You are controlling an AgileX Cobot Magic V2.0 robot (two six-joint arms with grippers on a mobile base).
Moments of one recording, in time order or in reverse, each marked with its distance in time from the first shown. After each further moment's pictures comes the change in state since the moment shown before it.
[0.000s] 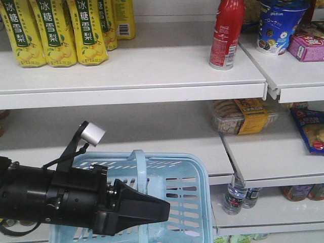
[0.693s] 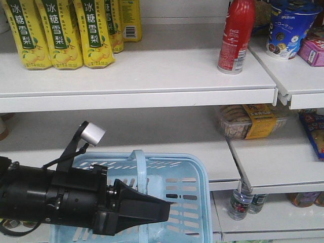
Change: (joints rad) left arm 0.000 0.000 0.000 0.000 0.000 0.000; right arm 0.000 0.000 0.000 0.000 0.000 0.000
